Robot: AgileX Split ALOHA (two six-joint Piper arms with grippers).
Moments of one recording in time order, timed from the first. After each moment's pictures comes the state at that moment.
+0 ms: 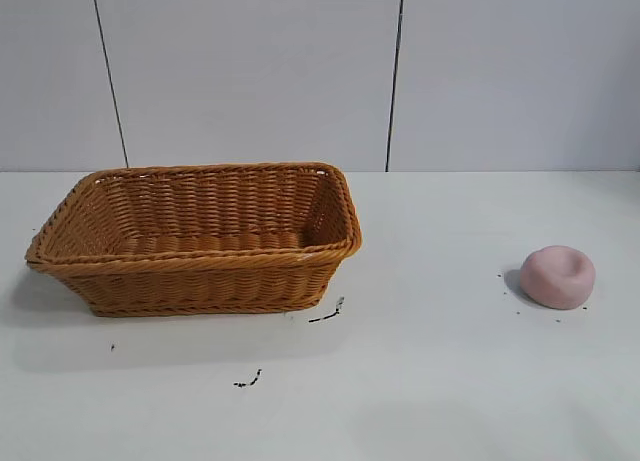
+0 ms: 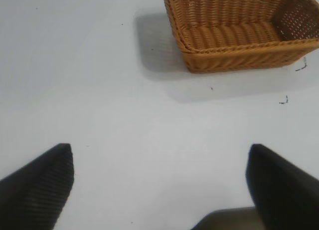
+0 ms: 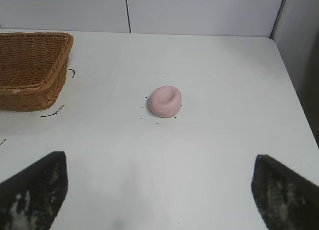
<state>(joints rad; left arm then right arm) -0.02 -0.01 -0.50 -0.04 1.07 0.08 -0.02 0.00 -0.50 0.08 1.01 -0.09</state>
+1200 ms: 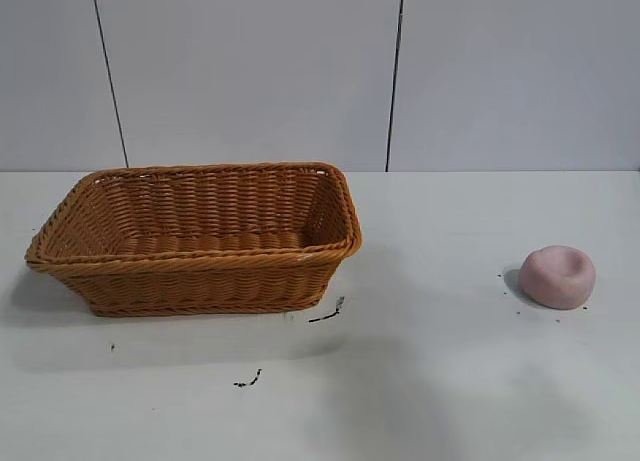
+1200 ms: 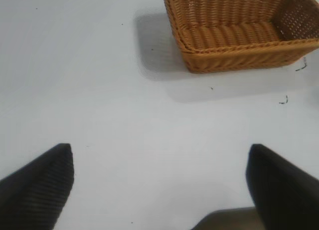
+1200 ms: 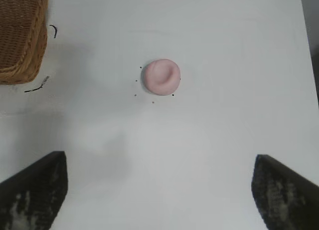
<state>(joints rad) -0.02 -0.01 -0.50 -0.04 1.07 0.08 -0.02 1.29 -1.15 0.06 0.99 -0.12</state>
